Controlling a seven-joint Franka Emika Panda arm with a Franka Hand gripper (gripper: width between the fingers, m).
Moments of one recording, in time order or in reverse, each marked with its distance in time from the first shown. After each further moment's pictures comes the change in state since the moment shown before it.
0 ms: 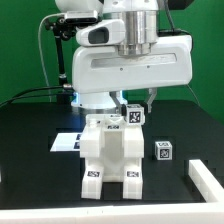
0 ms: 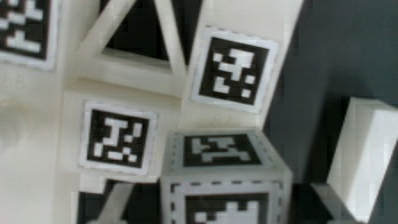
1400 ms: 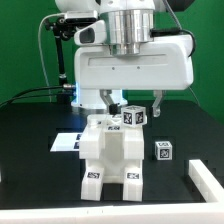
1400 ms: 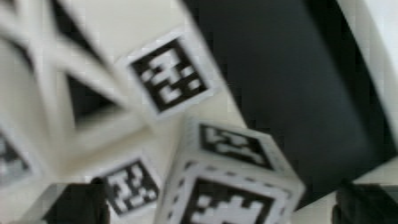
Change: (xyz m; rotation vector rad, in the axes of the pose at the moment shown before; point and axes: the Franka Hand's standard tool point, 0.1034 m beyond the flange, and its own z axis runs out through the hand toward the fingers) arm 0.007 0.004 -0.001 0.025 0.056 0.386
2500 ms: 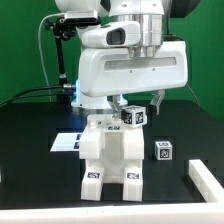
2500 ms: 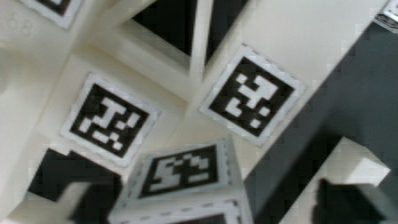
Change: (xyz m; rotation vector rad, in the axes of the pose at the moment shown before) arm -0.011 -0.006 0.006 -0.050 -0.010 -0.775
